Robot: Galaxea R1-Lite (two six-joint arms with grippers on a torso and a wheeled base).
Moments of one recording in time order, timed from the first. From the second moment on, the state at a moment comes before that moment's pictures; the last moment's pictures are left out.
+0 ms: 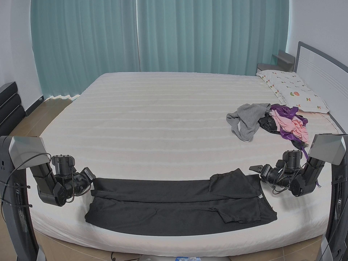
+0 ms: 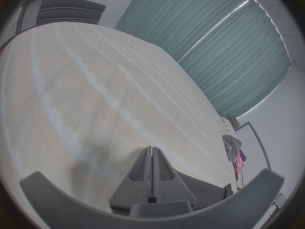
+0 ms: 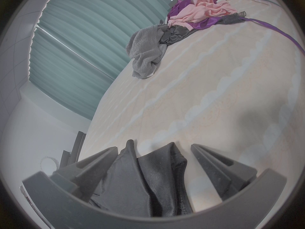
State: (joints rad) left arm 0.08 2.37 -0.66 -1.11 -0.18 -0.71; right arm -0.02 2.45 -0.78 -1.05 0.35 0.66
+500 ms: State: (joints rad) left arm 0.08 2.38 -0.66 -1.11 -0.18 -0.71; right arm -0.03 2.46 -0.81 -1.04 0.34 0.67
